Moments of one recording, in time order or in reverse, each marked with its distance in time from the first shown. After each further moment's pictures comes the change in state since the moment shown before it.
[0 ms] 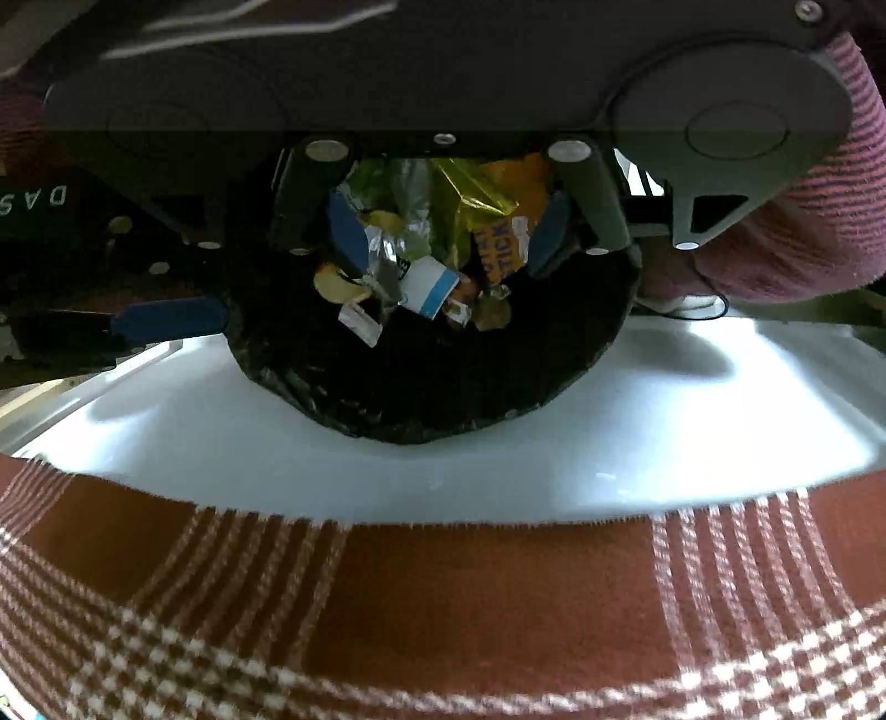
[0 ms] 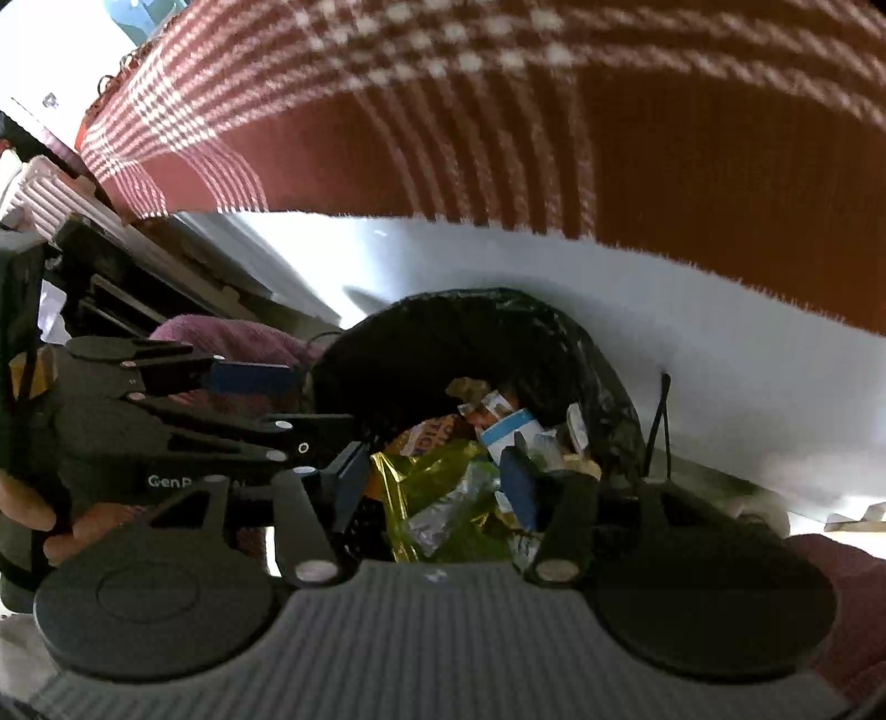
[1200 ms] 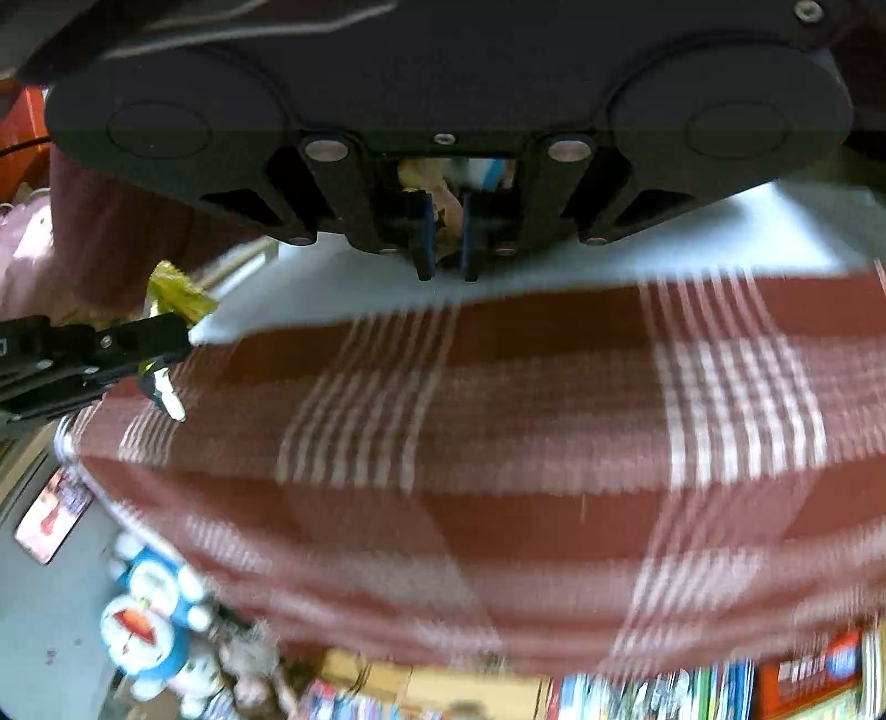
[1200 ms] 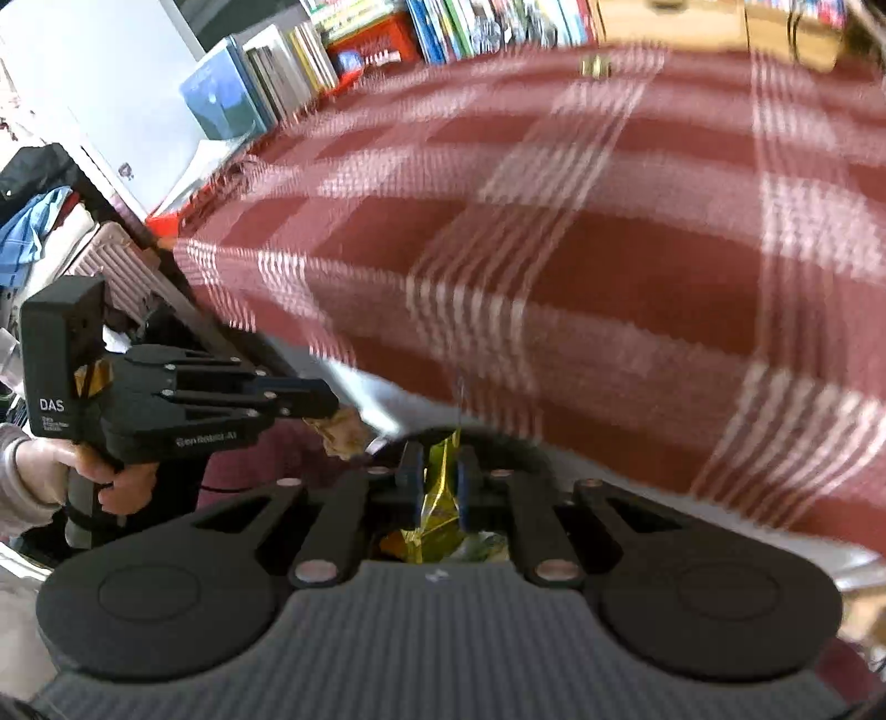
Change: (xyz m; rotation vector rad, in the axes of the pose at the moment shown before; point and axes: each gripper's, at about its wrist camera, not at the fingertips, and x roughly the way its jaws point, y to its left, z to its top) left arm -0.141 0.006 0.033 0.108 -0.249 -0.180; right arm -0.164 0.028 0.042 -0.083 -0.166 0.002
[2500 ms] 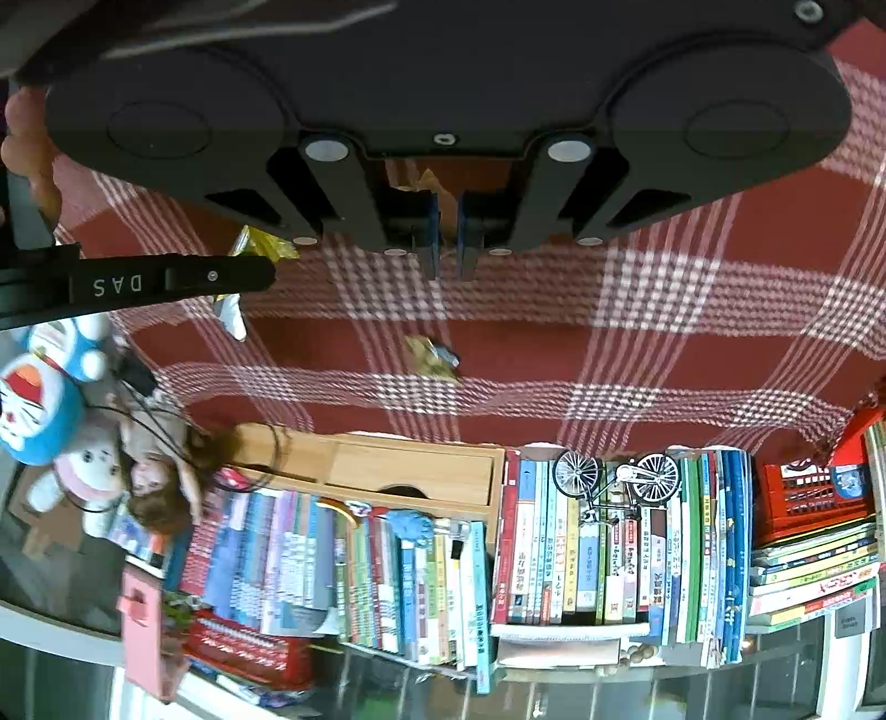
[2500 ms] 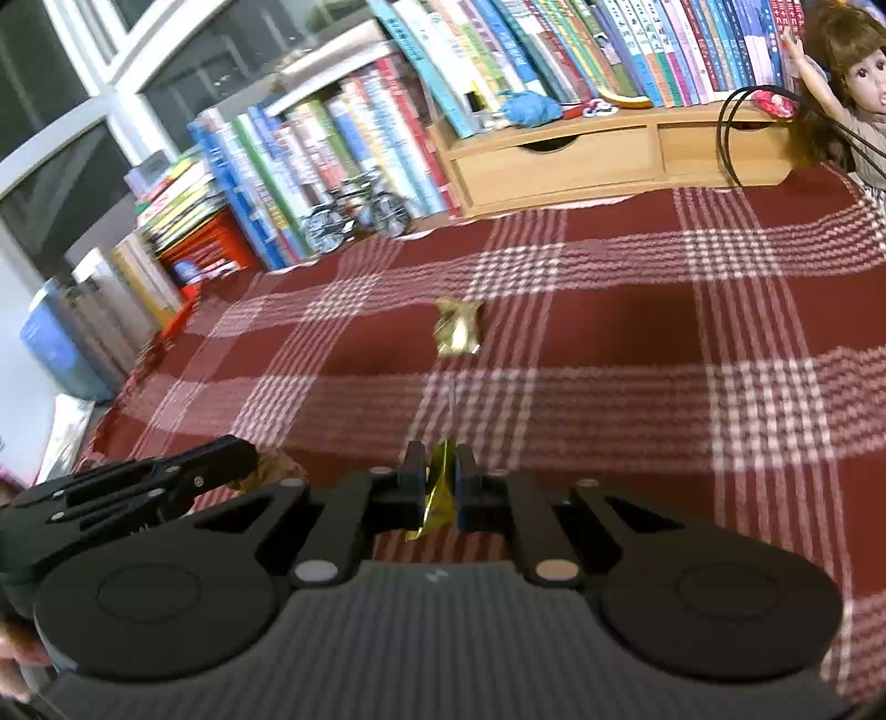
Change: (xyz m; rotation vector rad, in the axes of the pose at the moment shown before) left arm 0.033 0.021 0.272 -0.033 -0.325 0.109; right arm 0.043 -0.085 0.241 0.207 -0.255 -0.172
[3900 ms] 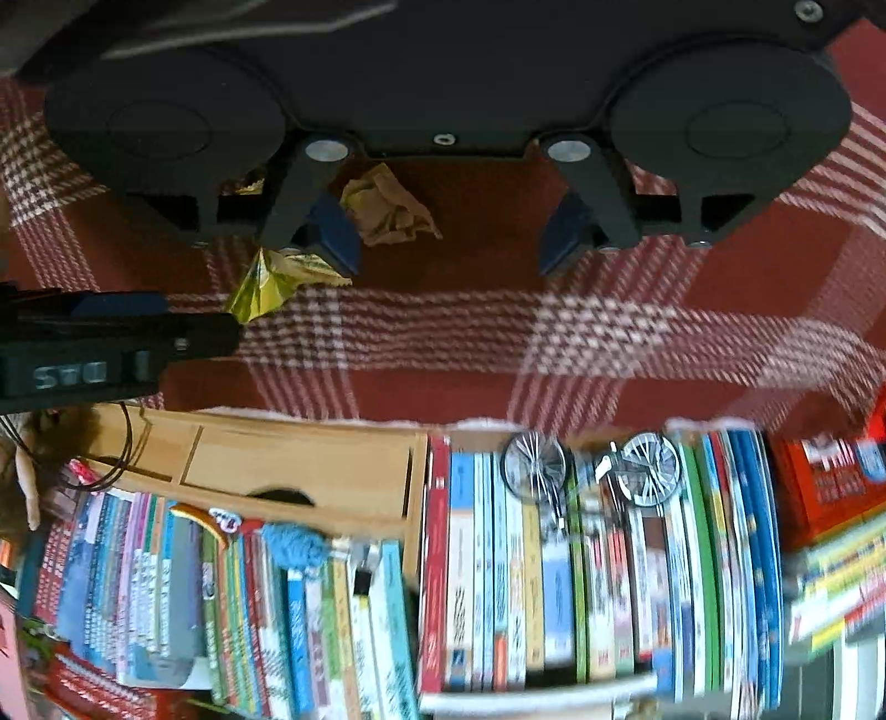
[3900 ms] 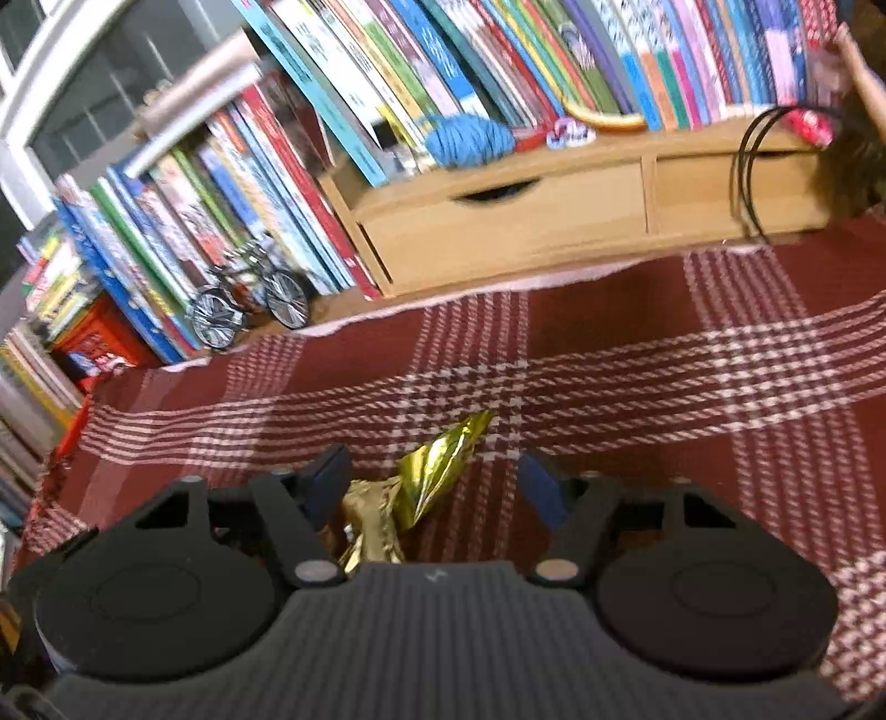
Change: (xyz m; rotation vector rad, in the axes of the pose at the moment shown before) left arm 0.201 0.039 0.075 -0.022 0.070 0.159; right arm 0.140 -0.035 0.114 0.095 -0.022 -0.141
